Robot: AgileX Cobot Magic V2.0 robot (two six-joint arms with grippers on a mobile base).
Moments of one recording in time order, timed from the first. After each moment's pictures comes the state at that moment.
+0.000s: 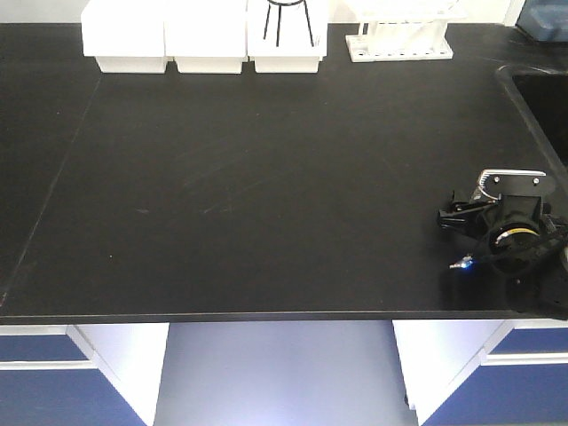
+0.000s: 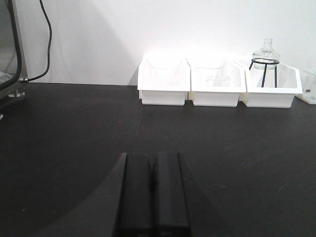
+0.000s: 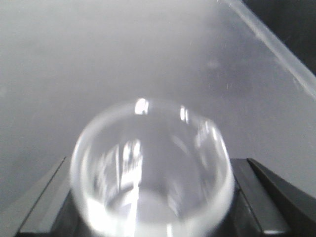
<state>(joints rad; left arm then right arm) 0.01 -0.01 0.03 0.15 0.11 -0.26 0.02 2.09 -0.57 0.20 -1.02 -0.11</state>
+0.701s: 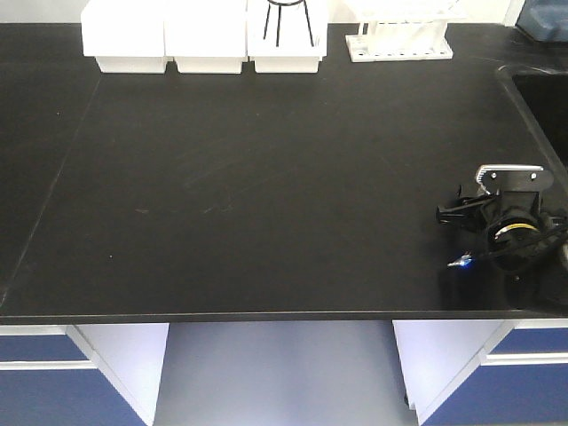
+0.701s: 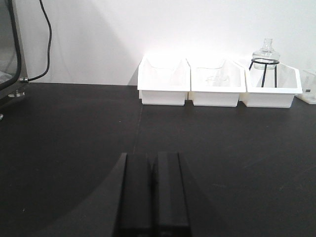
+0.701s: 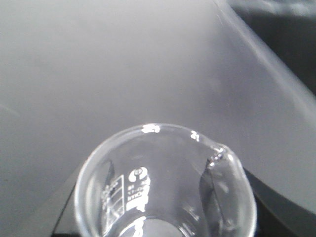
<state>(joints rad) 0.01 -0.01 0.03 0.15 0.11 -0.26 0.02 2.03 -0.56 0.16 -1.03 -0.14</state>
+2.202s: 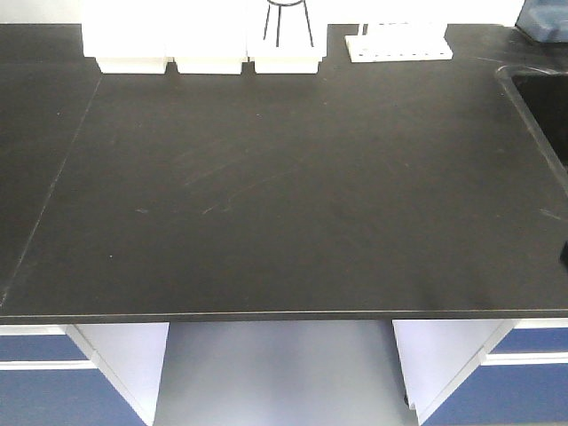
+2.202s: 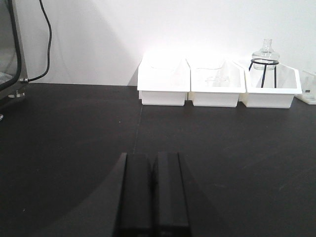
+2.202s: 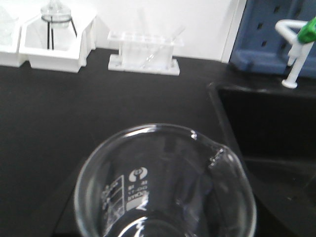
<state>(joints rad) 0.01 -0.01 0.03 0.15 0.11 -0.26 0.02 0.55 -0.38 -0.13 0.20 0.04</state>
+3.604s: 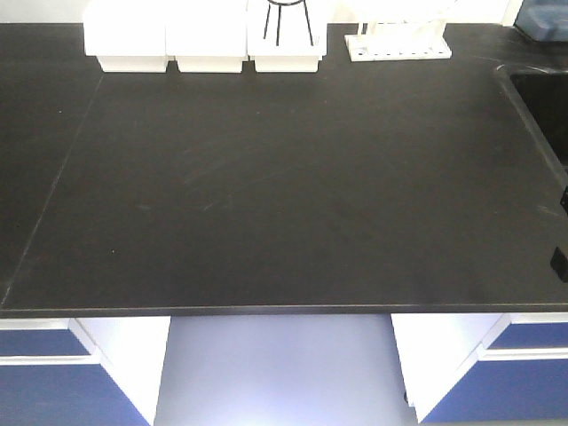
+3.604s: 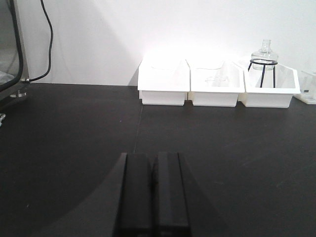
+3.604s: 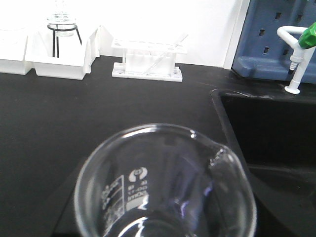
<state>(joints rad) 0.01 -0.01 0.03 0.15 0.11 -0.26 0.02 0.55 -0.35 -0.13 0.13 0.04</state>
